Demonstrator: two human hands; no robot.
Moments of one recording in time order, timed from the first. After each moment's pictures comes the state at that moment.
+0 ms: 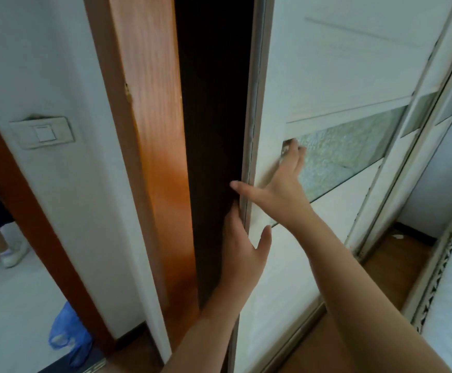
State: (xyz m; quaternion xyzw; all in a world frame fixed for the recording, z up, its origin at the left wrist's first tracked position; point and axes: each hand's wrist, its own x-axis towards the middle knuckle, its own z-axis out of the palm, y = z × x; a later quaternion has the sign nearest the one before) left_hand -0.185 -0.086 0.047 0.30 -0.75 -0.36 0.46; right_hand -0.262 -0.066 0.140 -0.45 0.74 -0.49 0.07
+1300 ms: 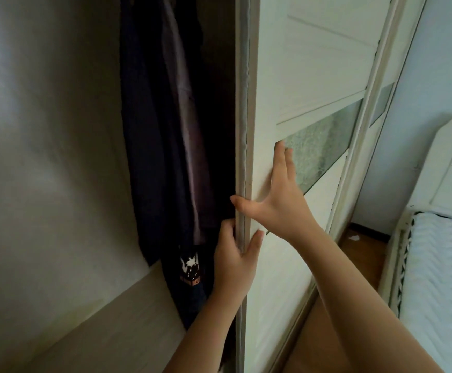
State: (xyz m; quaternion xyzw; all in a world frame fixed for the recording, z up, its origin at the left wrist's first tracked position) left_hand -0.560 -0.135 0.031 0.21 -0.73 -0.47 0.44; right_hand -0.631 -0.076 0.131 -0.43 0.78 -0.45 -0.02
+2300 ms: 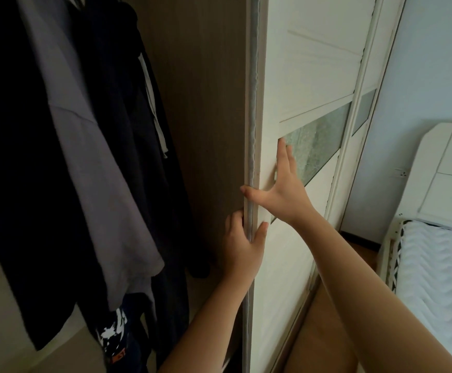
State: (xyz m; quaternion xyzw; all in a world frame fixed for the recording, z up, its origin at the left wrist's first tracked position) left_hand -0.727 -0.138 0.038 0.25 -0.79 -0.37 0.42; right_hand -0.804 -0.083 0.127 -0.41 0.80 -0.44 -0.05
